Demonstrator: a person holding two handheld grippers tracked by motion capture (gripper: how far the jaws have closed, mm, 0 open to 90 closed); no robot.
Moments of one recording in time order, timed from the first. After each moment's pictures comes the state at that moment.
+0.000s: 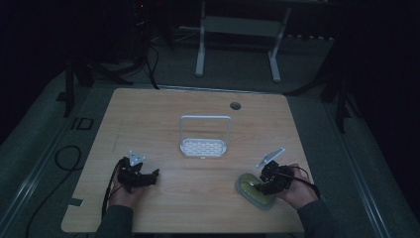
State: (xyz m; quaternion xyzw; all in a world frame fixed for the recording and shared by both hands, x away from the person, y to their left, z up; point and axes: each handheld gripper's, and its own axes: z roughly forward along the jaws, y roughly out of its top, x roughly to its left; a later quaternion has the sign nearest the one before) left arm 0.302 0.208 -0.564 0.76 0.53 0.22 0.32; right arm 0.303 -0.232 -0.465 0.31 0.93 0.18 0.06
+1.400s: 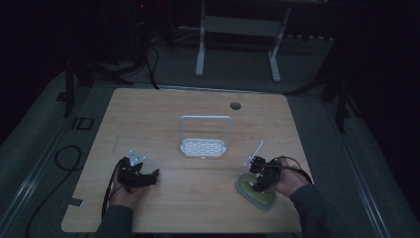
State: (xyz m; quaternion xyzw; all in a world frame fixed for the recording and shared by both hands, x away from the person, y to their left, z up) left arm 0.302 0.208 -0.564 0.76 0.53 0.22 0.32; right arm 0.329 -0.204 -0.471 0.27 0.96 0.05 0.00
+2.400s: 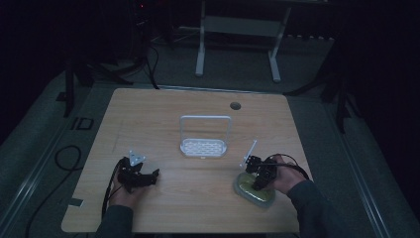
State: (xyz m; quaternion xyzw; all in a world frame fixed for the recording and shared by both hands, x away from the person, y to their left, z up) left arm 0.302 0.208 -0.564 0.76 0.53 0.22 0.32; right arm 0.332 -0.191 -0.467 0.24 0.97 0.02 0.00
